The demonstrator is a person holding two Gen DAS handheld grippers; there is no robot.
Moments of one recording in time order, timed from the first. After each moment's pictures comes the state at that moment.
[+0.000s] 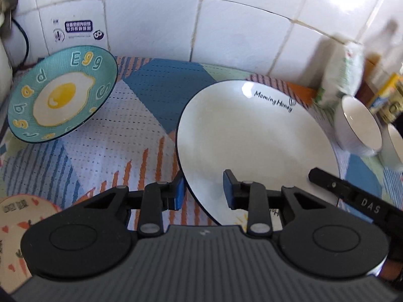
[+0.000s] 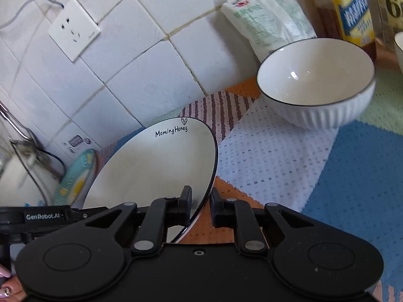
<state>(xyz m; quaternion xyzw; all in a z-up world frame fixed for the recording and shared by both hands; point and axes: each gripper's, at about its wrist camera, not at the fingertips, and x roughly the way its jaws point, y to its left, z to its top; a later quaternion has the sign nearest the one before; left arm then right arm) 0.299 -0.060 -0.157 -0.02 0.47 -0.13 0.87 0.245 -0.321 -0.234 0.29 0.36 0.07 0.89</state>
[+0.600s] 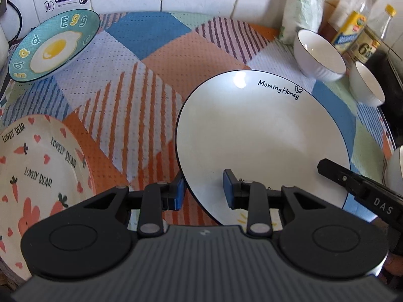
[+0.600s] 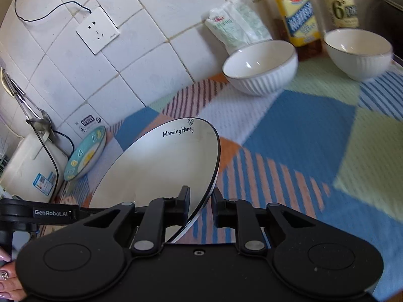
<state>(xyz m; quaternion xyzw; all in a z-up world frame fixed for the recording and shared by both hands) 0.212 -0.073 -0.155 0.00 0.53 -0.17 0.83 0.124 -0.328 -0.206 0.27 0.38 0.04 0.89</state>
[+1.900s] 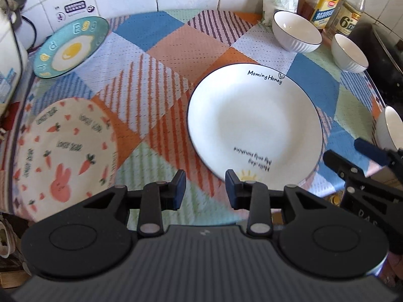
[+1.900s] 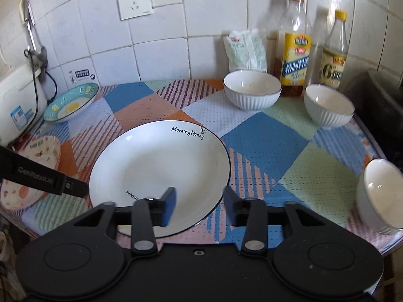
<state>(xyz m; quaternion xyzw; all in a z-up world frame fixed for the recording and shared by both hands) 0.141 -0.064 -0.107 0.06 0.53 -0.17 0.83 0.068 -0.278 -0.142 0.05 0.40 -0.02 0.92</state>
